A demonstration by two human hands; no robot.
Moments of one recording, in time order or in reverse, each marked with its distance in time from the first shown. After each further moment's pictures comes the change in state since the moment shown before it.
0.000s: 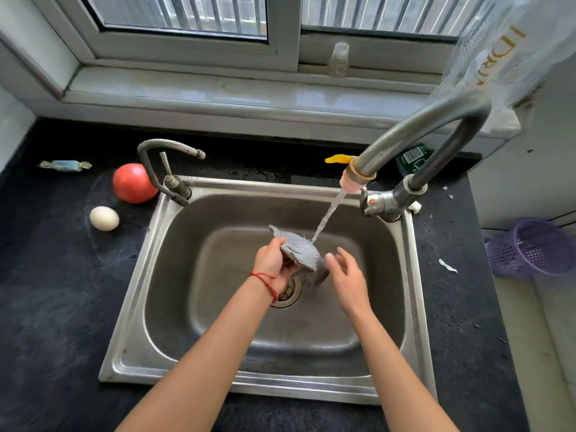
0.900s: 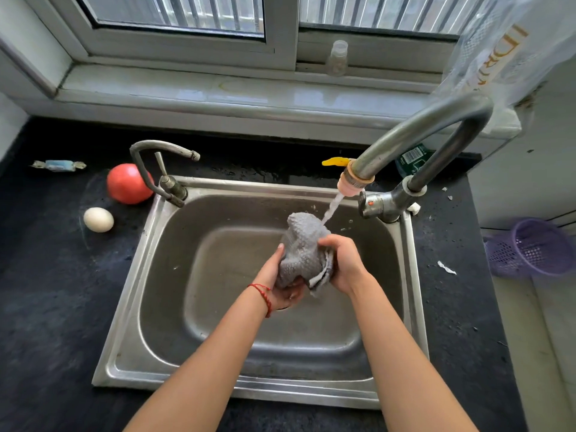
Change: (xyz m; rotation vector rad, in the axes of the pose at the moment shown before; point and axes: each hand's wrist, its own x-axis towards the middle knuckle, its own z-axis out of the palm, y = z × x) left_hand 0.036 -0.030 -0.027 0.245 -0.078 -0.412; right_hand 0.024 -0.057 -0.001 0.651 -0.380 0.316
